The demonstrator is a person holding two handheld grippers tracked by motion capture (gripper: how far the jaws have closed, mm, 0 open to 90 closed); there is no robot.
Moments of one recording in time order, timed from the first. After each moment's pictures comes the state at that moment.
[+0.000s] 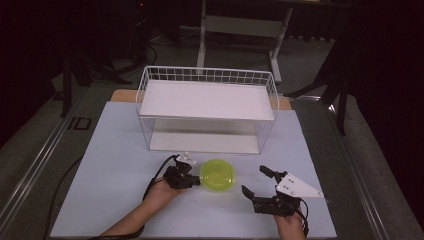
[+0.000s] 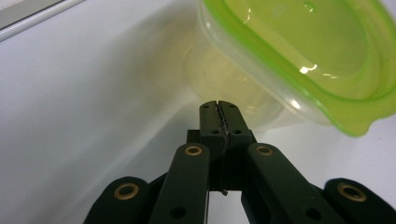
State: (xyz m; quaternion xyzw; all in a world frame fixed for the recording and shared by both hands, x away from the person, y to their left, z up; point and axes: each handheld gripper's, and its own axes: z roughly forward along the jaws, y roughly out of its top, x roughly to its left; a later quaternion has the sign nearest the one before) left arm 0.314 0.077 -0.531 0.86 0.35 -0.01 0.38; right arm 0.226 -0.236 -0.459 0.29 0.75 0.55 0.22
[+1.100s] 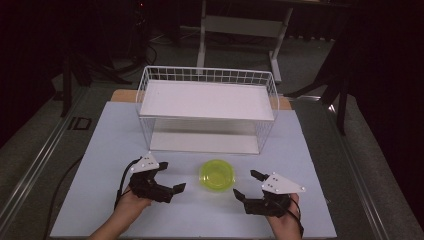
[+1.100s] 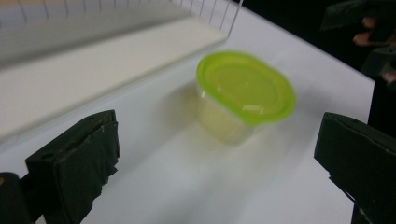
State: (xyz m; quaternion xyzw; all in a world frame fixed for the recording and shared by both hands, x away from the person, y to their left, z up) left arm 0.256 0.146 -0.478 0.77 0.35 0.09 0.52; right arm 0.229 -0.214 -0.467 0.29 0.79 0.50 0.20
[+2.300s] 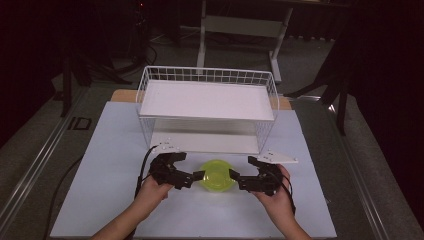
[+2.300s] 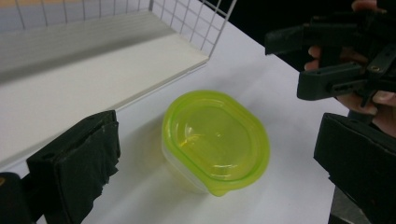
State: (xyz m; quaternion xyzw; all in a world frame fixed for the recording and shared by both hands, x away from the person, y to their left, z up) left arm 0.289 0.104 -0.456 0.77 0.38 0.02 0.51; right arm 0.282 -0.201 -0.457 0.40 0.77 0.48 0.13
